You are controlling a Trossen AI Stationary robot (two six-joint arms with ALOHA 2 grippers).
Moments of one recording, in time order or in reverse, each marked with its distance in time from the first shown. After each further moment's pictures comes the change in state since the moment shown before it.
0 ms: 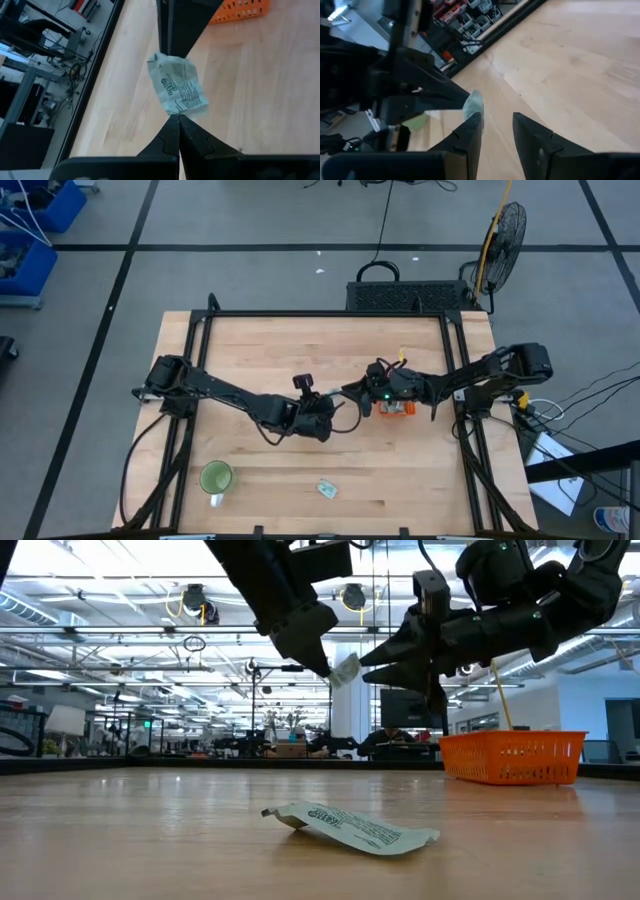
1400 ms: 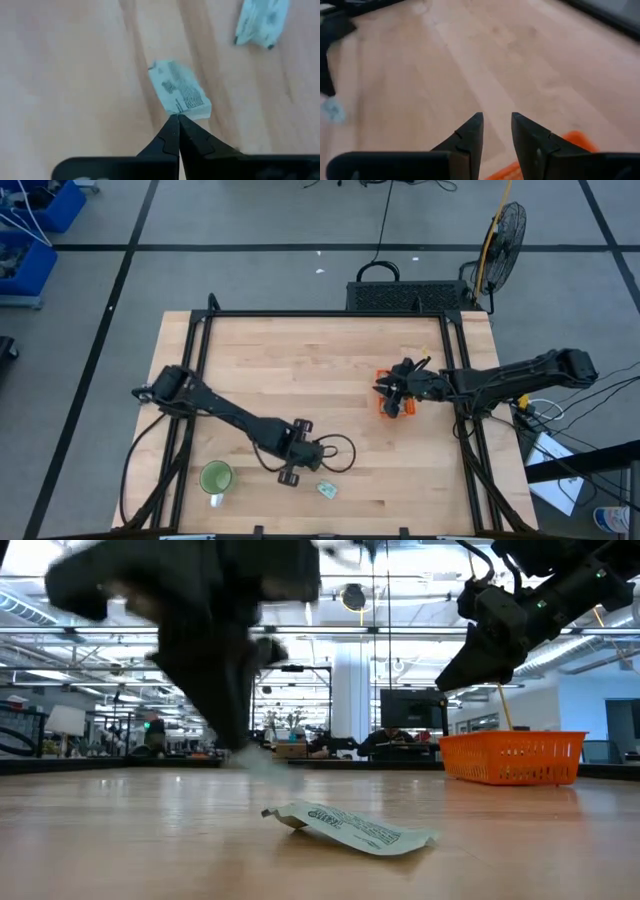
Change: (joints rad) left arm -0.134 0.079 -0.001 -0.166 0.717 -0.001; right arm 0.067 -0.500 0.000 -0.873 0.255 -0.280
